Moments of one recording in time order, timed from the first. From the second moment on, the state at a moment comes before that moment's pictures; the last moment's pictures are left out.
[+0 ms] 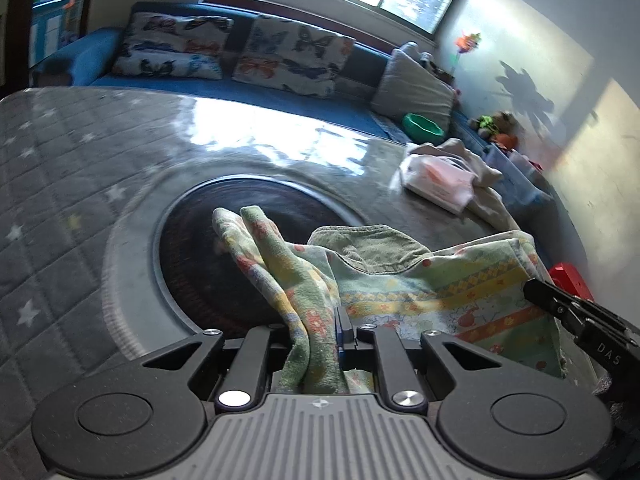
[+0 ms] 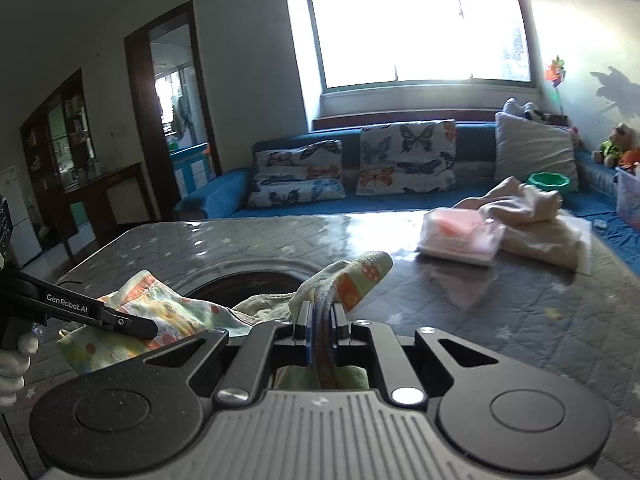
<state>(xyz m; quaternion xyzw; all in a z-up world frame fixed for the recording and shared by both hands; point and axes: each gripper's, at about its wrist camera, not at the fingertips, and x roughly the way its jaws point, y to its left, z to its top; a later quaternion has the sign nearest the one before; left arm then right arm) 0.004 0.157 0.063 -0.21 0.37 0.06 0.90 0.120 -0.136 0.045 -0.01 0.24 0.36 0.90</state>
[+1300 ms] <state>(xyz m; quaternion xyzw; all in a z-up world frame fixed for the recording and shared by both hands) 0.082 0.057 0.089 -0.10 0.37 0.00 0.92 0.143 -0.216 0.070 -0.01 0.20 0.28 0.94</state>
